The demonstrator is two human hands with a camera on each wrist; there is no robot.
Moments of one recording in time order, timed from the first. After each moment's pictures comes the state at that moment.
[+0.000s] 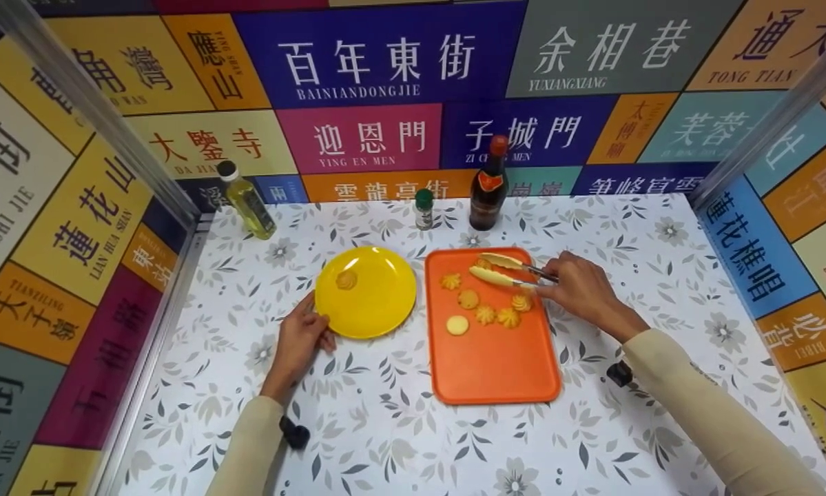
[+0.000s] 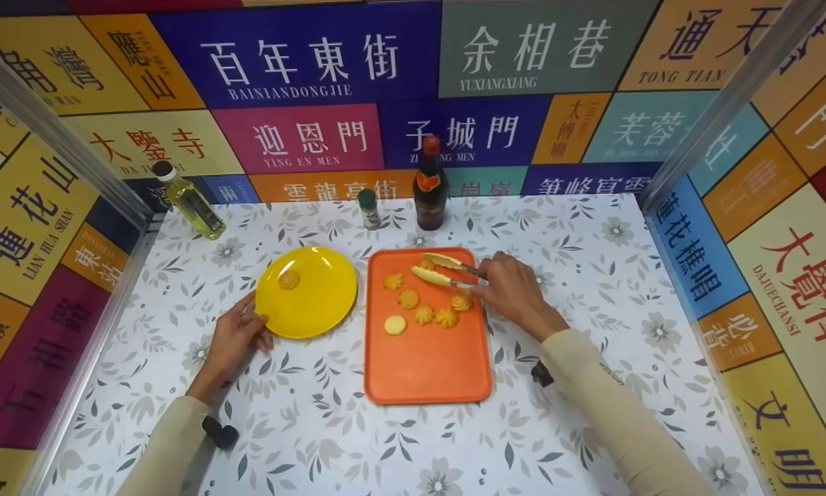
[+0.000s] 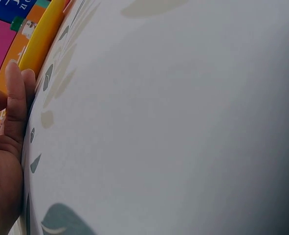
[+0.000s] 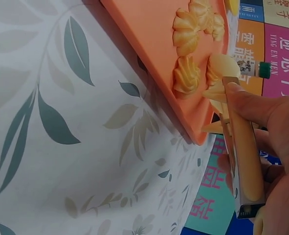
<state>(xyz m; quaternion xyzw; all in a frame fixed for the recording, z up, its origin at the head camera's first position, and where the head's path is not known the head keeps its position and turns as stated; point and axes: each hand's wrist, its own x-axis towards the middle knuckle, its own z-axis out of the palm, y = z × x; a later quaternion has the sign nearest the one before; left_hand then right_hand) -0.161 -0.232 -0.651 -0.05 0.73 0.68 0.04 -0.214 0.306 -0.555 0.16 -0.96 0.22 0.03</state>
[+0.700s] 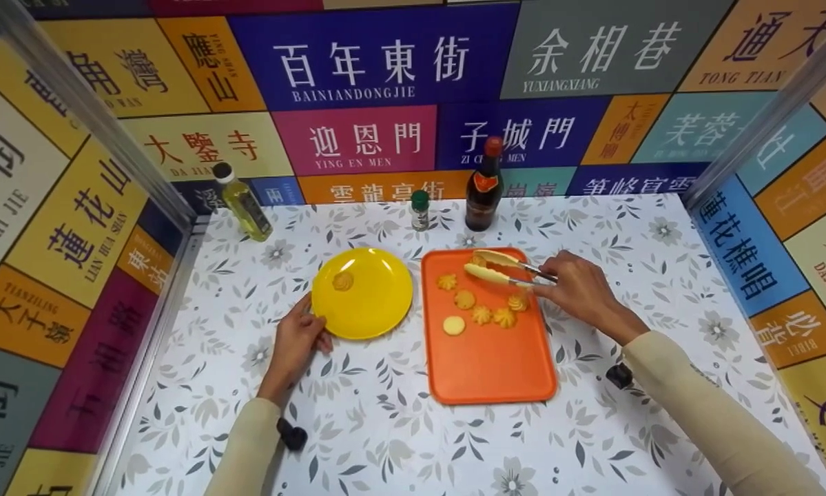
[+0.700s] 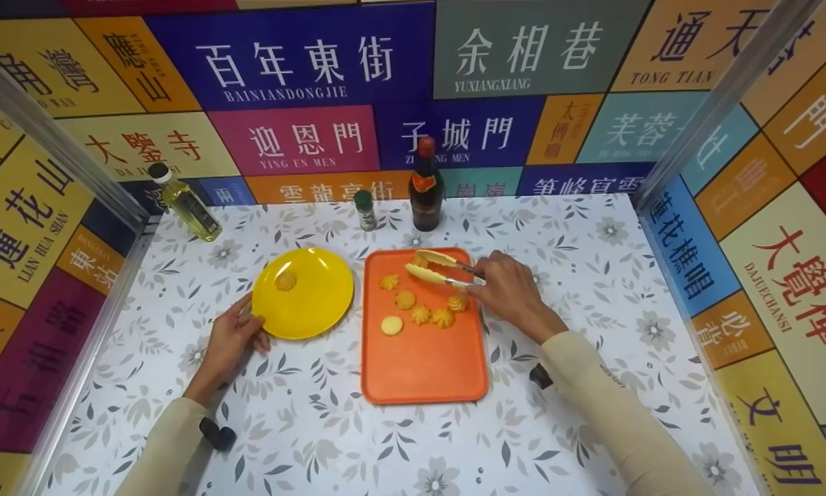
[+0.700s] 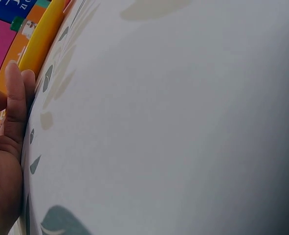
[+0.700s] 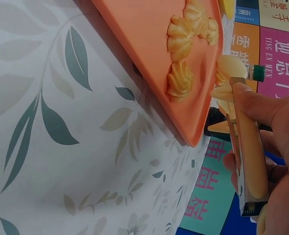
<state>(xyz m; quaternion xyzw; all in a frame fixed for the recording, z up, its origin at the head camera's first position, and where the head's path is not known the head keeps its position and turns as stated) -0.160 -0.231 -0.648 -0.06 0.74 0.67 0.04 -0.205 0.306 -0.549 0.17 -0.95 0.24 0.08</state>
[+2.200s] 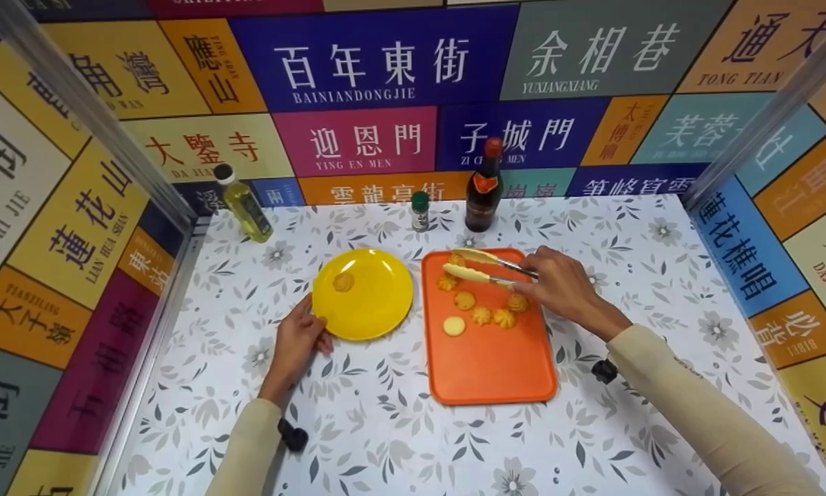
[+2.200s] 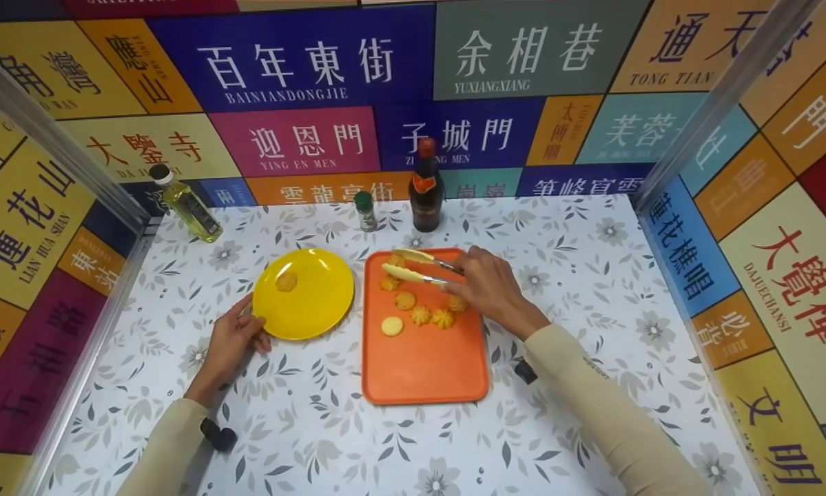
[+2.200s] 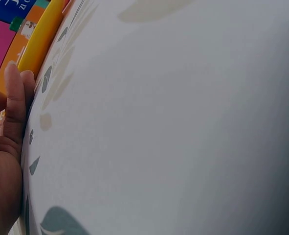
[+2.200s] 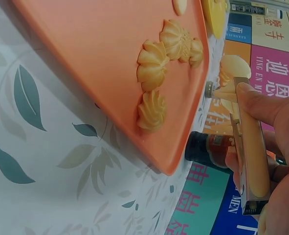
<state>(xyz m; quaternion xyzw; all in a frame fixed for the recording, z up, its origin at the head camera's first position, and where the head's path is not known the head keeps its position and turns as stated) -0.159 -0.231 -0.651 -0.05 0.73 0.68 0.03 -0.210 0.275 -0.537 0.19 -0.95 0.24 0.07</state>
